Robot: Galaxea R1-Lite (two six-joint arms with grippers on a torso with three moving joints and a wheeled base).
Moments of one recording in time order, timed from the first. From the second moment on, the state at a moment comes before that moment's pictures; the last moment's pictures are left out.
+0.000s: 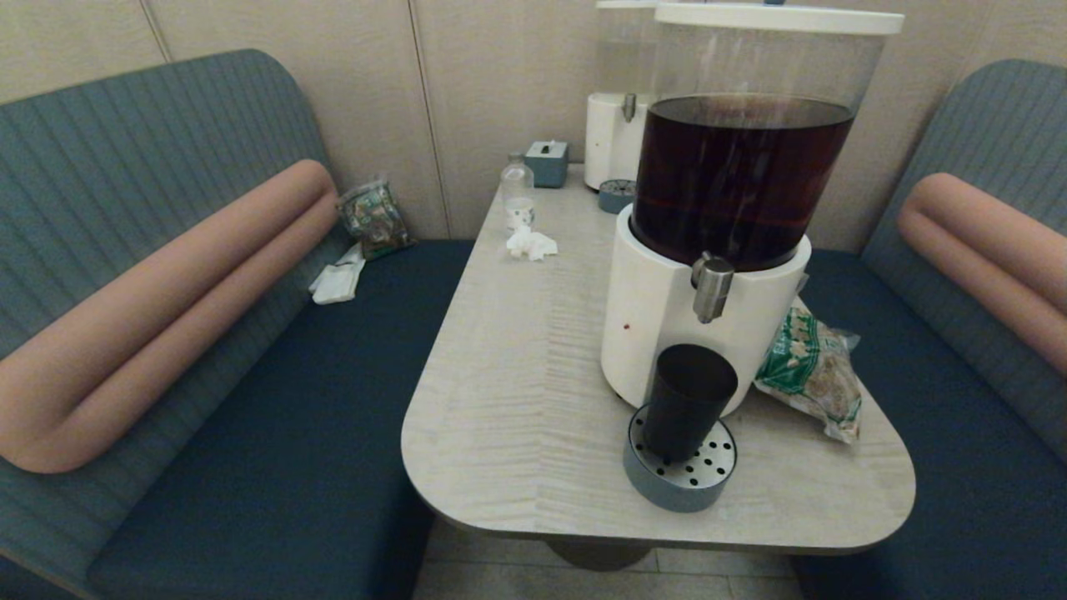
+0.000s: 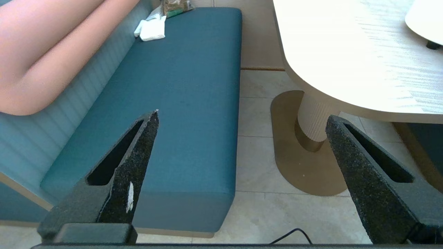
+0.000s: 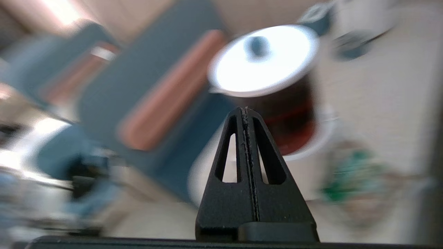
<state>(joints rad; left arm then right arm) -0.01 0.00 0.00 0.00 0.00 -0.01 -1.04 1.49 -1.87 -1.35 1.52 2.02</state>
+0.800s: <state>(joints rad) -0.01 0.00 0.00 0.00 0.00 -0.01 -0.61 1.36 -1.28 -0.98 1.52 1.89</state>
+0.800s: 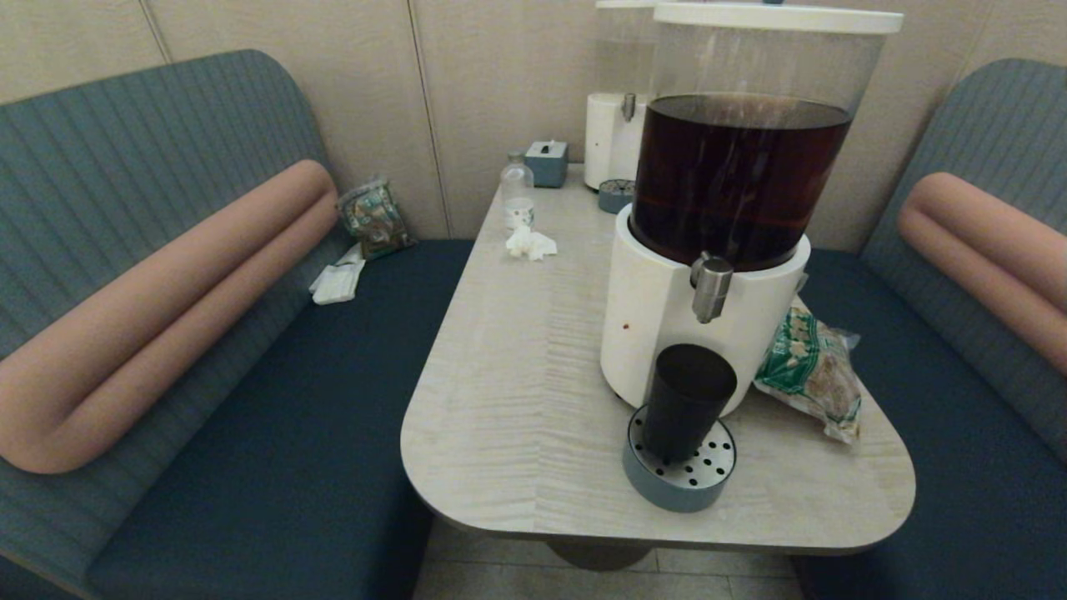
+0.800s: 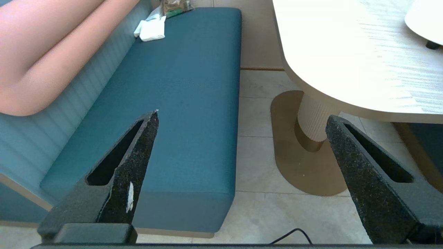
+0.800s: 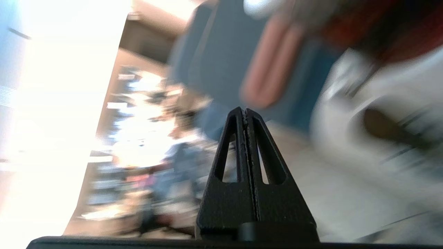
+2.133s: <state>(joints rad) -0.01 0.00 0.00 0.00 0.00 -0.01 0.04 1.30 -0.97 0.06 0.43 -0.19</state>
